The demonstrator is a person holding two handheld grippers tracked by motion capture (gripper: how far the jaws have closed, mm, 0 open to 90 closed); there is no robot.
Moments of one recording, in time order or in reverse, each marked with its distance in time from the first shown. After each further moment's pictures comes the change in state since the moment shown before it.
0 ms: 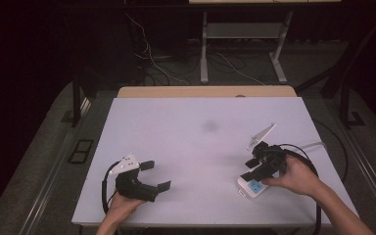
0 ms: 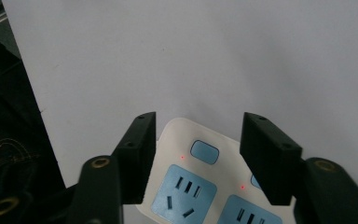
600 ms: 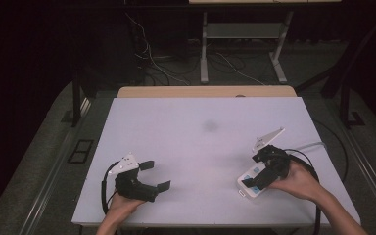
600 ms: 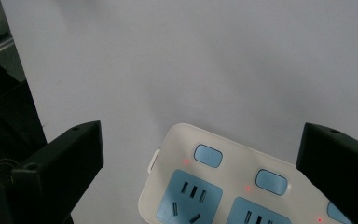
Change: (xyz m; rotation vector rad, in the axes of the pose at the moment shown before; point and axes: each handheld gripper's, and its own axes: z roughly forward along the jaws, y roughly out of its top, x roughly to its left) left arm -0.001 0.001 -0.002 -0.009 -0.001 -0.005; right arm 0.007 -0.013 -0.002 -0.104 -0.028 0.022
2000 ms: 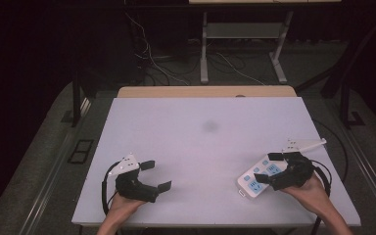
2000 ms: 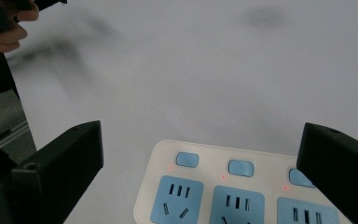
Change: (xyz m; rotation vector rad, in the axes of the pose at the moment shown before) left arm -0.004 0.002 0.000 -0.011 -0.001 0.011; right arm -0.004 -0.050 -0.028 -0.355 -0.059 0.163
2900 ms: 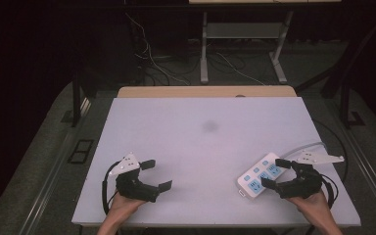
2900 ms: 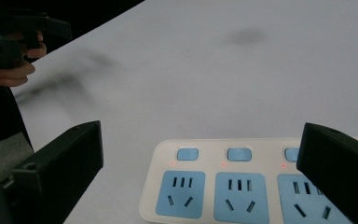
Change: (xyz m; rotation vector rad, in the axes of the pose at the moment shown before) left arm -0.001 0.001 0.001 -0.002 0.000 0.007; right arm 0.002 -0.038 -0.013 -0.186 -0.024 0.087
